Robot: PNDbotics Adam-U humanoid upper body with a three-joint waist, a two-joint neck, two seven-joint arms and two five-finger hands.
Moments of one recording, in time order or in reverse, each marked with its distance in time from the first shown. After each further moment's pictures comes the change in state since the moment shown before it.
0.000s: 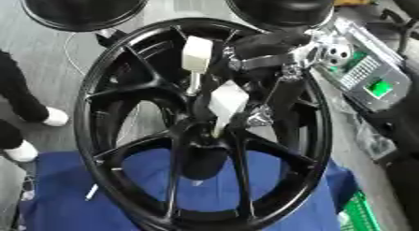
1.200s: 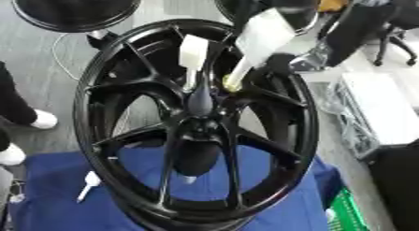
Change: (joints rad) left arm 0.039 0.007 0.010 0.008 -0.019 0.015 0.002; right arm -0.013 -0.255 -0.205 -0.264 -0.199 0.153 -0.040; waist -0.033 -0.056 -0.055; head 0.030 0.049
